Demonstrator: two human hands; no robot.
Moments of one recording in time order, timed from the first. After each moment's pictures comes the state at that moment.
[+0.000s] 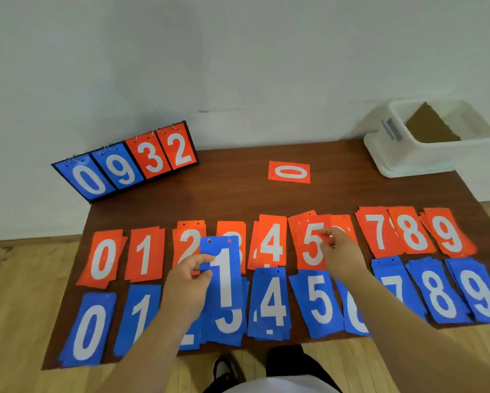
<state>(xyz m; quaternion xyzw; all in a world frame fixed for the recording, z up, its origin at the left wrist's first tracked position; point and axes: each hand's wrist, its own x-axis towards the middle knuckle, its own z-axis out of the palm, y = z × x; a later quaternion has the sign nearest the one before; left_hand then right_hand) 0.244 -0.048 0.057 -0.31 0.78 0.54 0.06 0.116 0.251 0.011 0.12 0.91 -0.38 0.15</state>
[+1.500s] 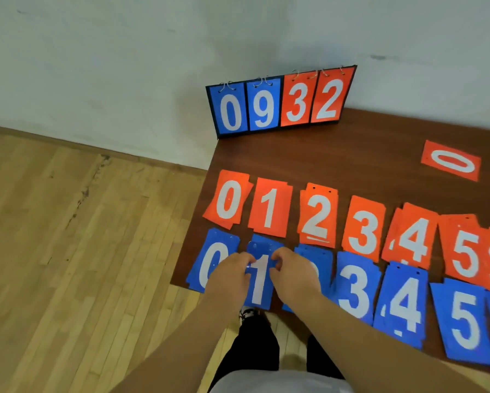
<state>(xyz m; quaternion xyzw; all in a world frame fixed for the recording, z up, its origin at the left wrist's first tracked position) 0.356 -0.232 -0.045 -0.25 0.90 0.32 0.17 0.267 -0.092 -0.050 -0.14 0.92 -0.21 0.30</state>
